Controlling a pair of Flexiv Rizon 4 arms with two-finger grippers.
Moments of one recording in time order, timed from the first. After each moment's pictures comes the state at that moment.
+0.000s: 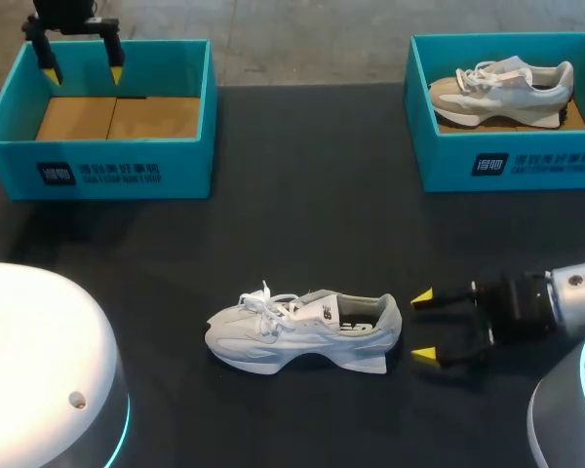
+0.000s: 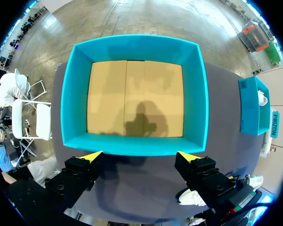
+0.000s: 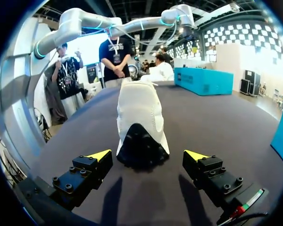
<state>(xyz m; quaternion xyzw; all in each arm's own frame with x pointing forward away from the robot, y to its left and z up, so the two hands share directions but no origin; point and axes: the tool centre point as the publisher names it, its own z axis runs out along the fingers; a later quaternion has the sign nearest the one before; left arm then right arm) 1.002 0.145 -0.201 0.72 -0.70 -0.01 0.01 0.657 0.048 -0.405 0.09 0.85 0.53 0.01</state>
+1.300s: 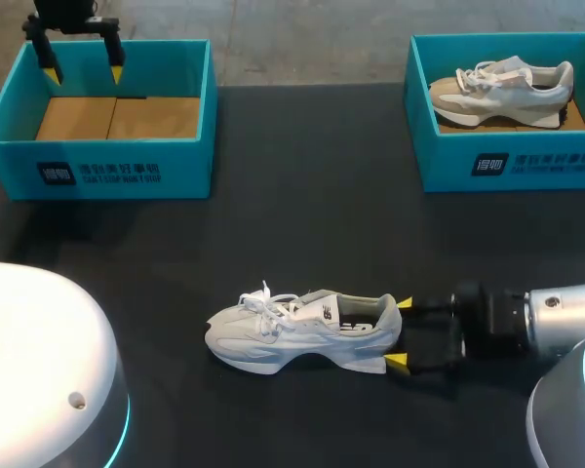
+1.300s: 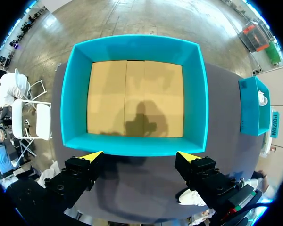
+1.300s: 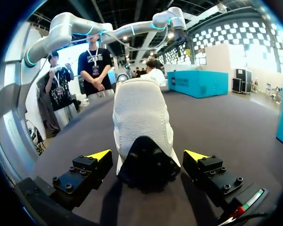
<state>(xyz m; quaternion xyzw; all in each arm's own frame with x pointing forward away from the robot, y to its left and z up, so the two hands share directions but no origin) 1.003 0.145 -0.201 0.72 -0.70 -0.01 0.01 0.653 0.085 -0.412 0.14 0.82 0.56 0.02</state>
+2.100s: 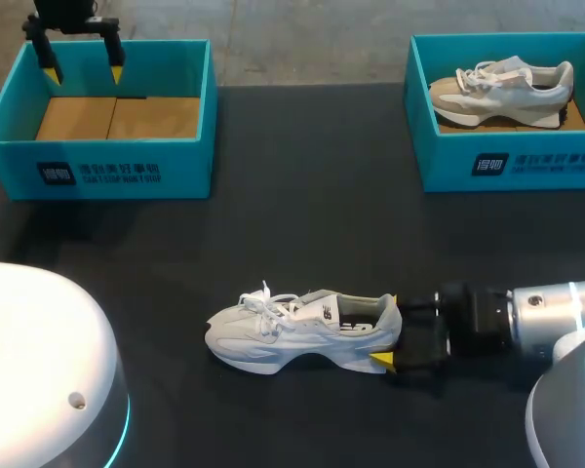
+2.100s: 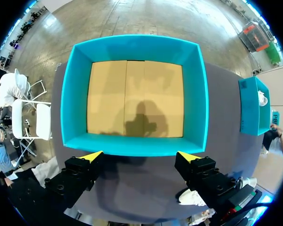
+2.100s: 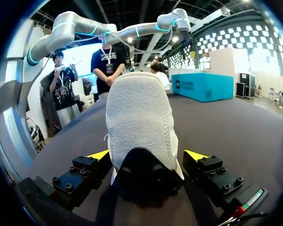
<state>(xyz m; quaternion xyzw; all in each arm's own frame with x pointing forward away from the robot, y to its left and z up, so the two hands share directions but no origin) 1.003 0.145 -0.201 0.72 -0.70 -0.01 0.01 0.659 0.107 -0.416 0.12 0.81 0.57 0.02</state>
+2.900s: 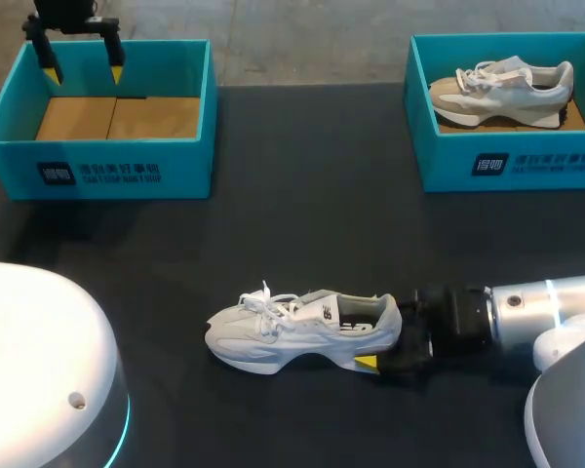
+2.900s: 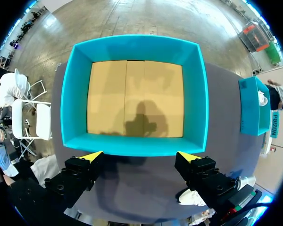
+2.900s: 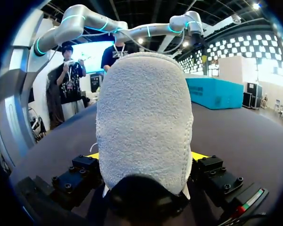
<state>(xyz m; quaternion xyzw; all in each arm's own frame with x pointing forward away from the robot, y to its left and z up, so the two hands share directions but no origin) 1.003 0.145 -0.201 0.72 -0.70 -0.01 0.01 0.662 0.134 -0.421 0.06 0.81 0.58 0.03</state>
